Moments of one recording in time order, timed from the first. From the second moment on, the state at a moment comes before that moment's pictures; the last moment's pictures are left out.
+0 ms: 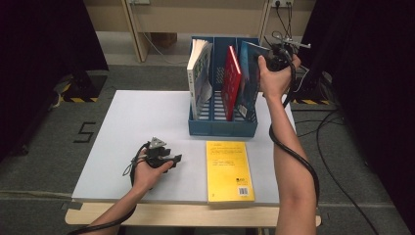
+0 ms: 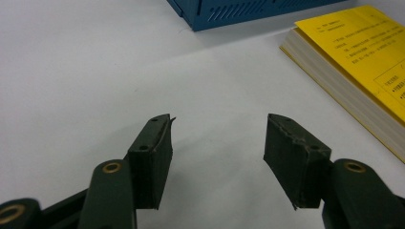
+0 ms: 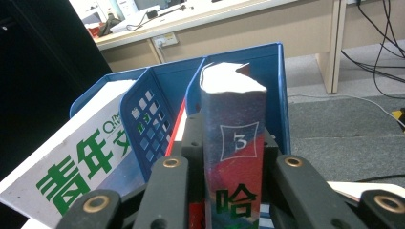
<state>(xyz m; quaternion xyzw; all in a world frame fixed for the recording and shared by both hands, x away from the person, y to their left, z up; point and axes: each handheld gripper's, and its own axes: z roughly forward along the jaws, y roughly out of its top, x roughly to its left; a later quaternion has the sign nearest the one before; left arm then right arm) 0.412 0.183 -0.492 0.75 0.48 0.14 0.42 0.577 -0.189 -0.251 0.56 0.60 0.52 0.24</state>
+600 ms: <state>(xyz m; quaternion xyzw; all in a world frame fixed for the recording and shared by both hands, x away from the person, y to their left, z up) 0.412 0.184 -0.492 0.76 0.48 0.14 0.42 0.581 -0.186 -0.257 0.56 0.59 0.52 0.25</state>
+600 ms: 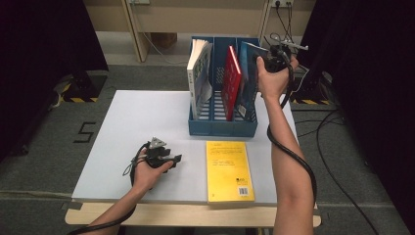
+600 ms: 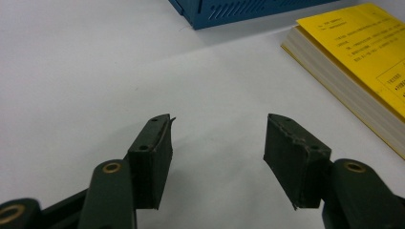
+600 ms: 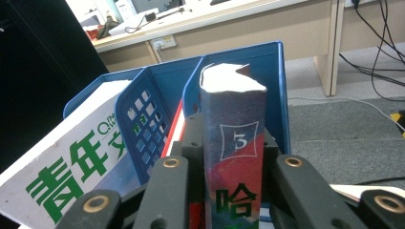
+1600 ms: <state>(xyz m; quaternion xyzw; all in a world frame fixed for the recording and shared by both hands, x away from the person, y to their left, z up) 0.412 0.186 -0.493 0.76 0.48 0.15 0.42 0.589 -0.173 -0.264 0.56 0.59 0.52 0.26</state>
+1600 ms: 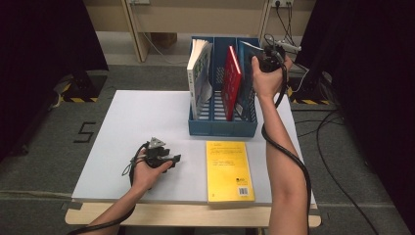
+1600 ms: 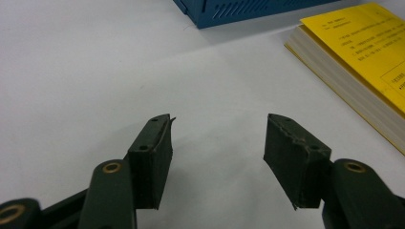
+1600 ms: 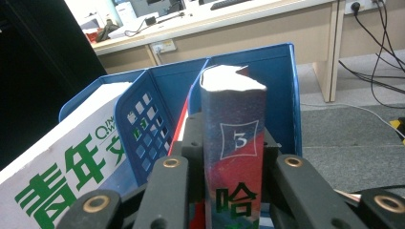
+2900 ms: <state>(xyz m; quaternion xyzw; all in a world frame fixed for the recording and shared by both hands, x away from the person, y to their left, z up) 0.413 0.190 -0.497 0.76 0.48 0.14 0.41 0.595 -0.163 -0.286 0.56 0.57 0.53 0.28</state>
